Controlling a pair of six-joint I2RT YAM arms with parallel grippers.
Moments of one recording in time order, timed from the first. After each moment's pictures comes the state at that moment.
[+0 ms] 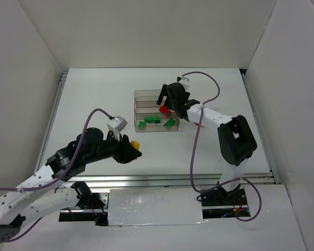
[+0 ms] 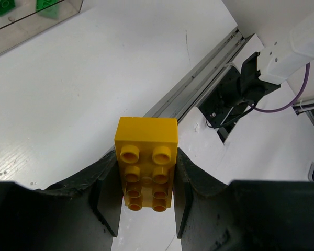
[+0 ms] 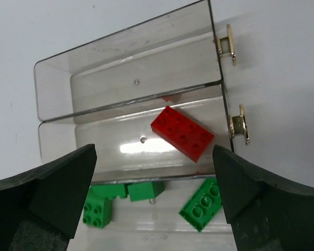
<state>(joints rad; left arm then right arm) -0.86 0.72 0.84 -0.51 0.16 -0.50 0.53 1.84 1.30 -0.08 0.35 0.68</state>
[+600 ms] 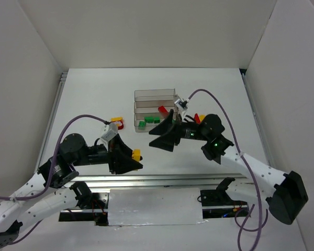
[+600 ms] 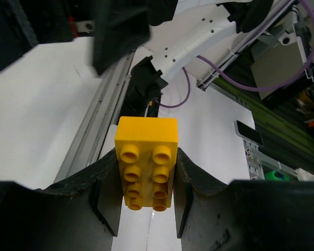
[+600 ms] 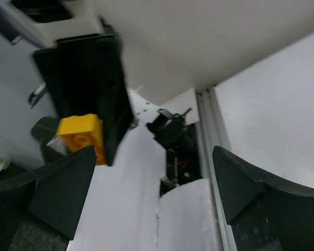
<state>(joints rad) -0.85 0.59 0.78 -0.23 0.55 -0.50 0.66 1.08 0.71 0.55 -0.76 0.77</state>
